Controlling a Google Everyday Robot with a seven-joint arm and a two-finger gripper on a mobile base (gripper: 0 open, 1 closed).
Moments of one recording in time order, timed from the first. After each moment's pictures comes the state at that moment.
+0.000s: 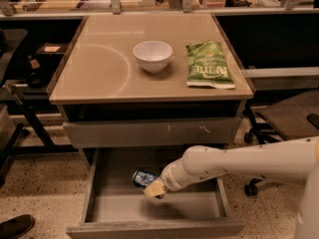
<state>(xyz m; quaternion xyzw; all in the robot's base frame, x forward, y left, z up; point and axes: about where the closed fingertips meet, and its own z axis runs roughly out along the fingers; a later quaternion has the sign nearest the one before) 0.488 0.006 0.490 -0.36 0.88 0.23 0.18</state>
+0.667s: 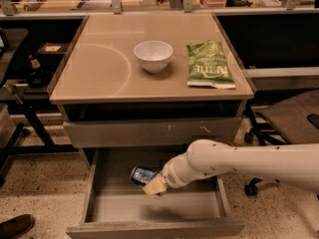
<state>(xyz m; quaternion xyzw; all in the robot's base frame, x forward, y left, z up) 0.478 0.004 0.536 -0.38 0.87 0.24 0.20</state>
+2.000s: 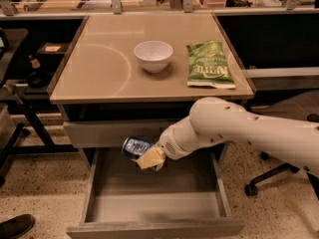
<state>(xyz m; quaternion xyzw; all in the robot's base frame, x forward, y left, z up) 0.494 0.014 0.677 -0.39 0.86 0.23 0.22</state>
